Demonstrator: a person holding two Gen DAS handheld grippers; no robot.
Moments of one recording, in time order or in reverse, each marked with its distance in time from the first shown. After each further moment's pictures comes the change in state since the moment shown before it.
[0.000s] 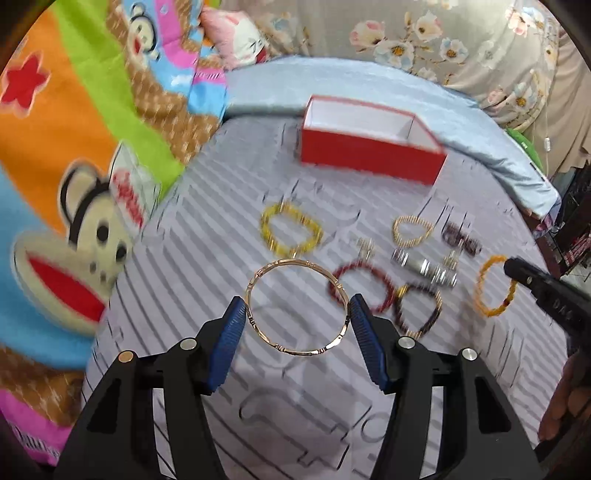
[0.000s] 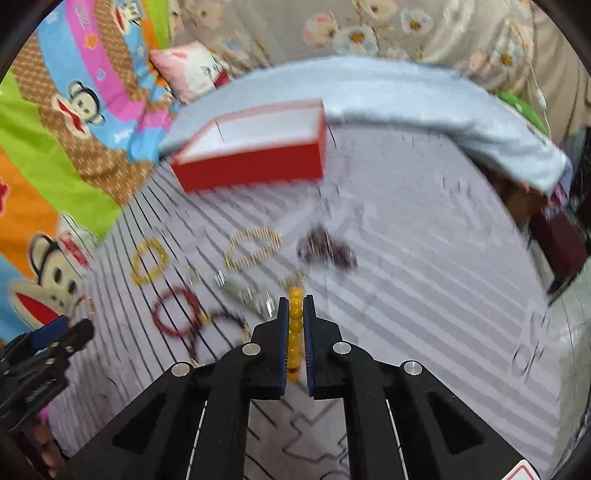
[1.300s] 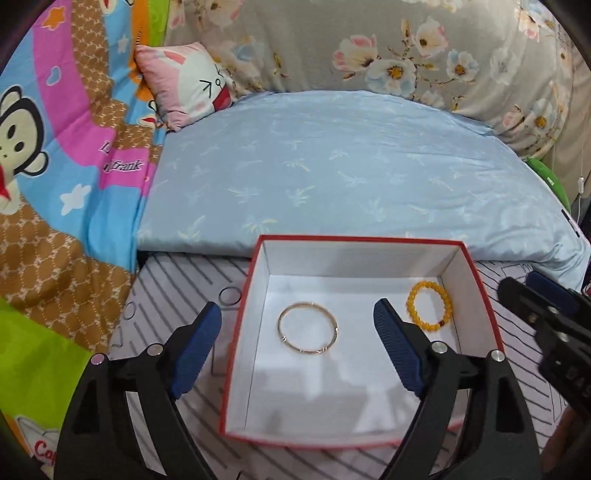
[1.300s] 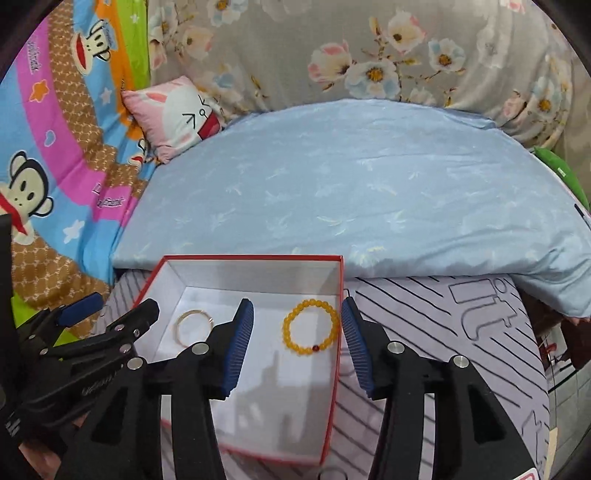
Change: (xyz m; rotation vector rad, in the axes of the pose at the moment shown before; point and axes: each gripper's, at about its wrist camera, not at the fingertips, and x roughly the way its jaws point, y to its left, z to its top) left arm 0.176 -0.056 0.243 0.072 -0.097 0.013; right arm 0.135 -0.012 0.206 0.005 -0.105 0.011
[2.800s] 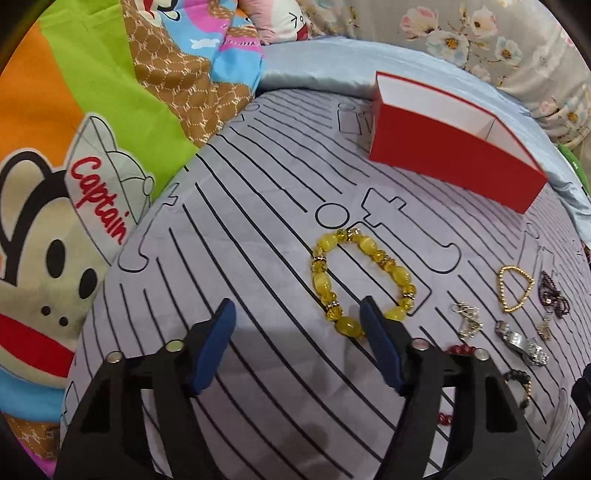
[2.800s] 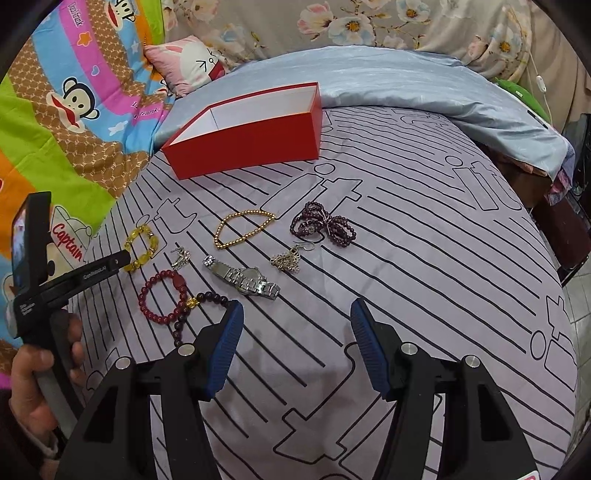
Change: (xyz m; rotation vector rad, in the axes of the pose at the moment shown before) left arm -0.073 0.081 -0.217 -0.167 0.171 0.106; right arm -0.127 -0.002 -0.234 0.053 0.178 -0.014
